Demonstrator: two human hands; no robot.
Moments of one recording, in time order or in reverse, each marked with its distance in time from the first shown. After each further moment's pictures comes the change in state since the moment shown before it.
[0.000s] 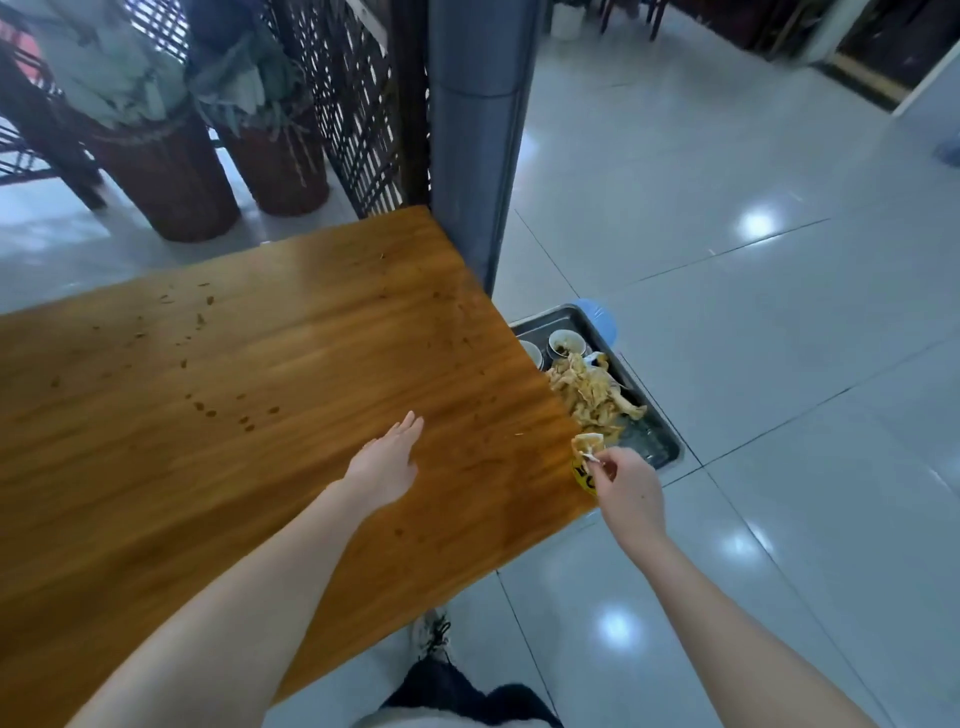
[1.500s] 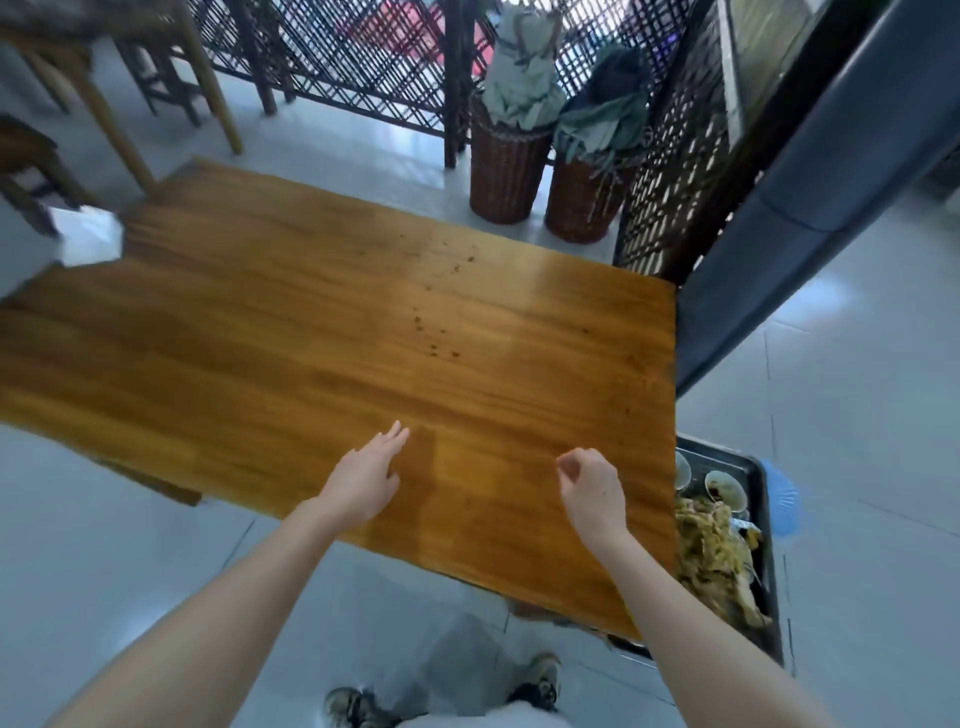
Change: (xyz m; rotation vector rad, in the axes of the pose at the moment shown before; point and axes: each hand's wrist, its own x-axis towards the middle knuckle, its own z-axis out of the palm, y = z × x) left_hand -0.164 -0.016 0.053 -0.403 0.431 -0.619; right_hand 0.037 -0.129 0.053 -0.026 -0.512 -0.712
